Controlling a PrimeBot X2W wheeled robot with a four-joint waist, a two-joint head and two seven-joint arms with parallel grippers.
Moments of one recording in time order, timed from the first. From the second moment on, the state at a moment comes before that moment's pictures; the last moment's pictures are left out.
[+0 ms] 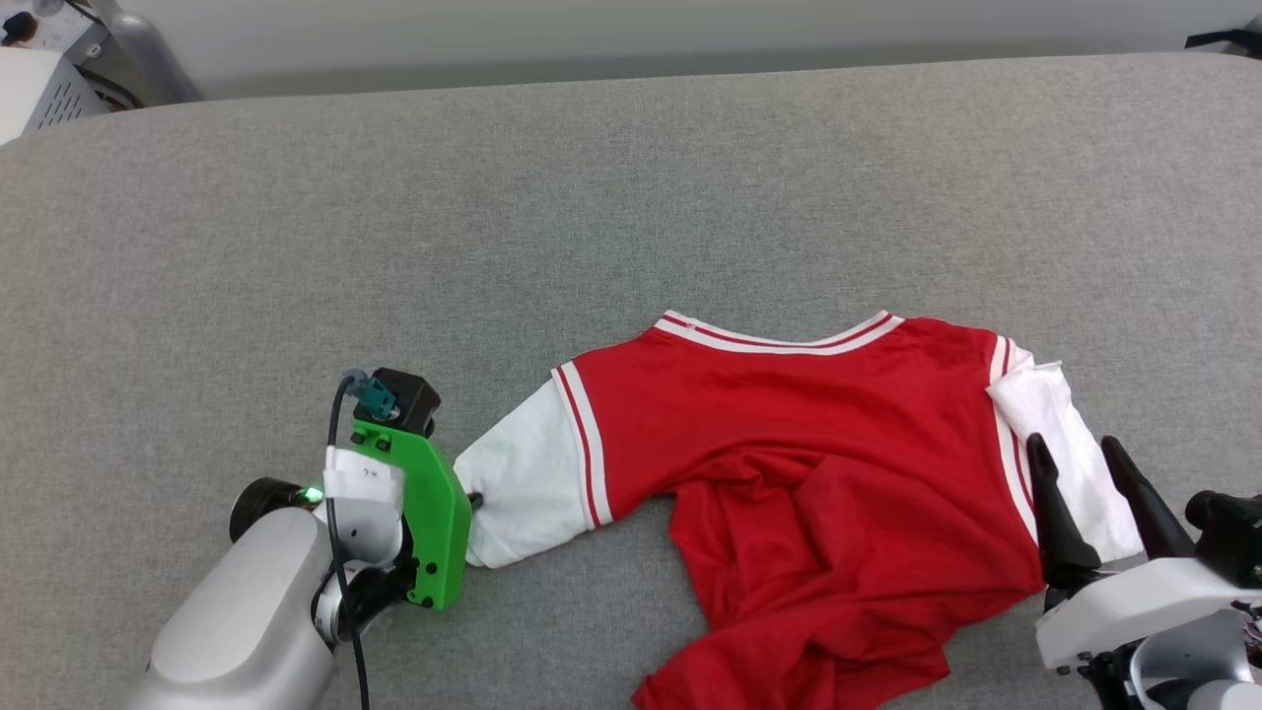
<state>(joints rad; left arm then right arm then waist) -0.45 0.42 -0.59 0.41 -0.73 -0.08 0.60 0.05 -0.05 -0.09 -0.12 0.25 0.13 0.03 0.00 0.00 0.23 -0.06</state>
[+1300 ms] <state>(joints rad) -0.41 0.43 -0.54 0.05 -0.66 0.04 0.36 -0.37 -0.46 0.11 0.33 0.56 0.13 0.79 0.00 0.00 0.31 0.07</state>
